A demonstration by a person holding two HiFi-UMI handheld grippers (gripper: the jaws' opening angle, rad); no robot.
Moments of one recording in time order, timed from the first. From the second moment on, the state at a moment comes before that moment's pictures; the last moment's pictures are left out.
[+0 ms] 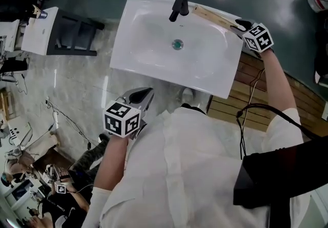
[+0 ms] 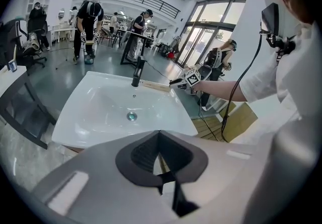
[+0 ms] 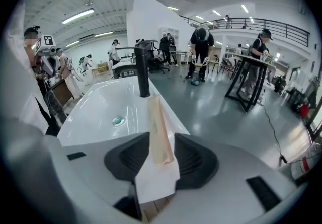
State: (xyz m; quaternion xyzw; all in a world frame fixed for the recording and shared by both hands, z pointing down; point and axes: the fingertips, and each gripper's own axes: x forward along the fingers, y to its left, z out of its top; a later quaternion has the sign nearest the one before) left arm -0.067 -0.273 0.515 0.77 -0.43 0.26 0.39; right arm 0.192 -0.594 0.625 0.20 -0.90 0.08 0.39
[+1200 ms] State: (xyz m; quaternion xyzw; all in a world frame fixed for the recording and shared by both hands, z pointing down) left arm -0.099 -0.153 0.473 0.87 -0.31 0.23 0.31; right arm 0.071 -0.229 0.522 0.35 -0.87 0.23 0.24
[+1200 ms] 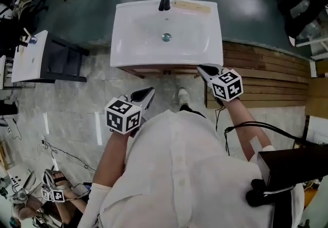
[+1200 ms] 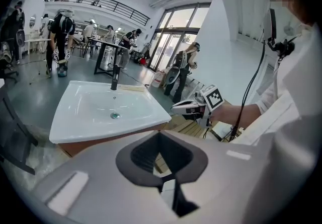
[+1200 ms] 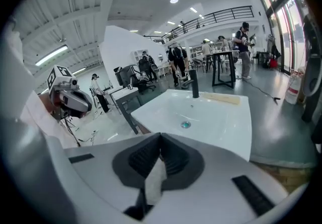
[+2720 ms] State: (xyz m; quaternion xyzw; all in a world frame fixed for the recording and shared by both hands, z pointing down) left arm -0.121 -0.006 0.481 0.88 -0.28 0.22 0.30; right arm -0.024 -0.036 0.496 0.32 -0.90 0.22 0.22
